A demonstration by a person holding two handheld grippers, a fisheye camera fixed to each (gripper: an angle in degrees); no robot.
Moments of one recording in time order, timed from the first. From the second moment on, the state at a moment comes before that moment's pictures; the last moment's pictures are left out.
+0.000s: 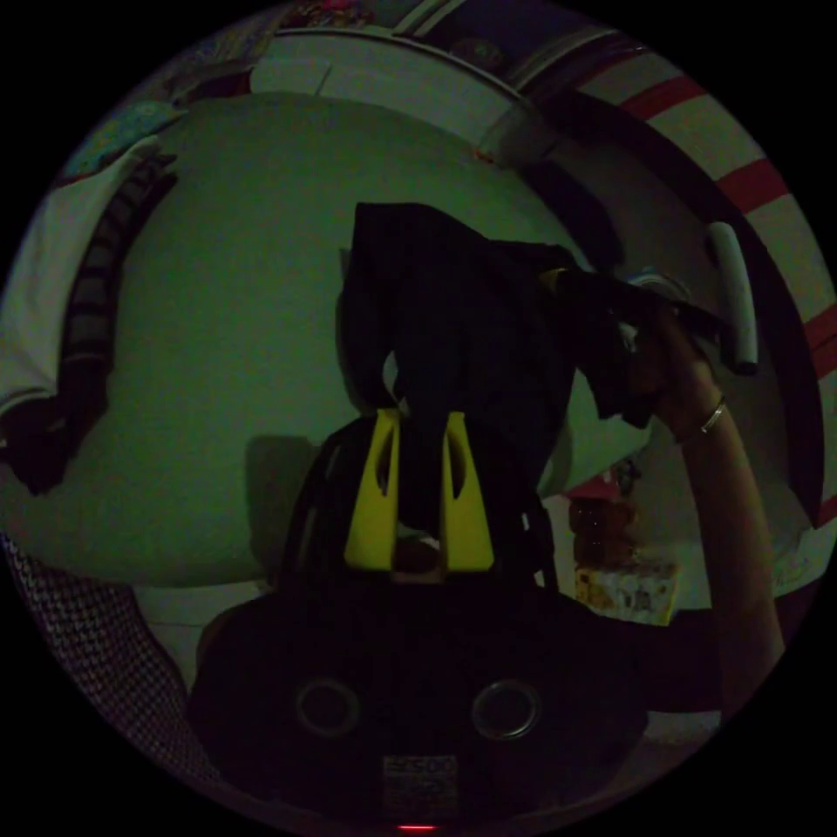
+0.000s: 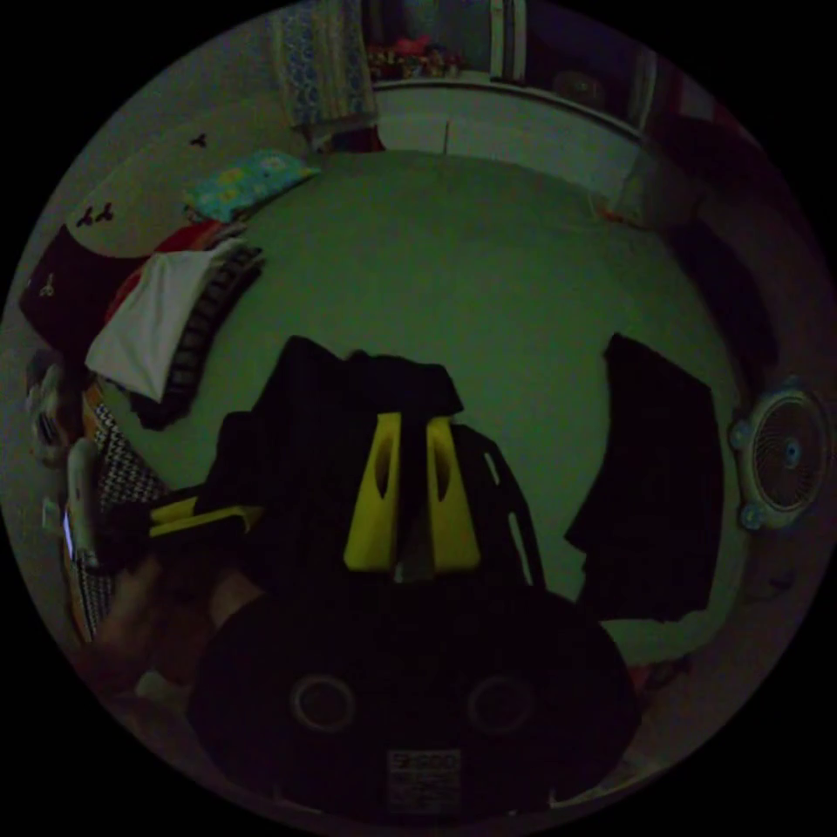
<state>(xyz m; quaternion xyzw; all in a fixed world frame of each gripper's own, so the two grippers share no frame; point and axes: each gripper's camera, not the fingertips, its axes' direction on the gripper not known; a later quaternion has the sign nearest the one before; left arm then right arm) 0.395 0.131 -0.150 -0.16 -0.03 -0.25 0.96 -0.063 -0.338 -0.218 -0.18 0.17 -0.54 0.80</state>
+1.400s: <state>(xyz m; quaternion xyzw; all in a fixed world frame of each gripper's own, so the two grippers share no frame) 0.139 0.164 -0.574 0.07 -0.24 -0.37 0.89 -0.183 0.074 -0.157 -0.25 -0.06 -0.66 0.71</state>
